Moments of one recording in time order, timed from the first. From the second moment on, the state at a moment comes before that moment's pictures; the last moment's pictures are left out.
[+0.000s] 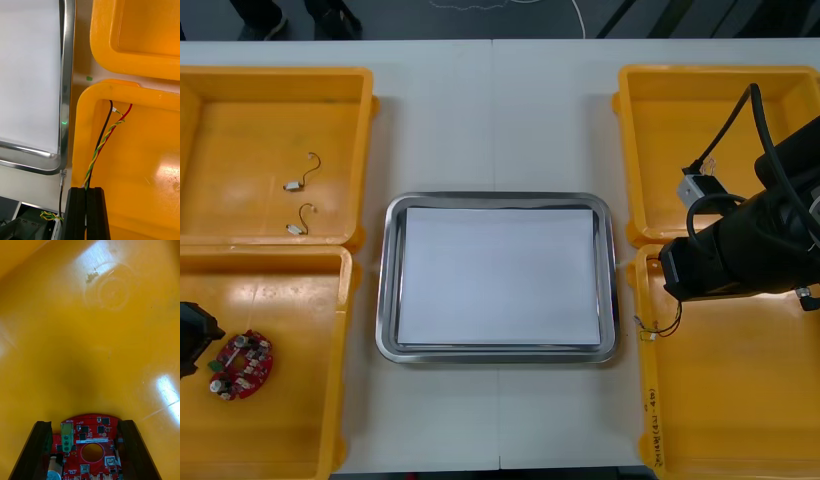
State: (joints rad) right arm -0.36 -0.64 0.09 -2.22 -0.89 1.92 1.03; left arm 0.17 0.51 0.36 -2.05 0.60 1.52 -0.66
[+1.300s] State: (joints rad) right arm -0.36 -0.64 0.09 -2.22 -0.89 1.92 1.03; left arm 0.21 0.48 0.34 -2.04 0.59 1.47 -0.66
